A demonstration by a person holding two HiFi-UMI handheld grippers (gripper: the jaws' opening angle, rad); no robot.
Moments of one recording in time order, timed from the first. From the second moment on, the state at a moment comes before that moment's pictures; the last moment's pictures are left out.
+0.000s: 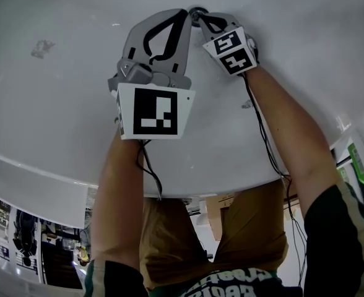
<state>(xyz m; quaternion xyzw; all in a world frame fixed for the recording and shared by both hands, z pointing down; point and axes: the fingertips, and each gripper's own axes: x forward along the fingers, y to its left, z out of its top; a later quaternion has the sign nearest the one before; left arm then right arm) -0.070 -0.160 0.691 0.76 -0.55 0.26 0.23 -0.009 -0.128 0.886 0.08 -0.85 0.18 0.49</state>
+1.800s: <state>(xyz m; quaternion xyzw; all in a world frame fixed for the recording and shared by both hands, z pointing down) -0.074 -0.153 0.707 0.74 -0.55 0.26 0.27 -0.005 -0.114 0.935 0.01 -0.79 0.03 0.61</state>
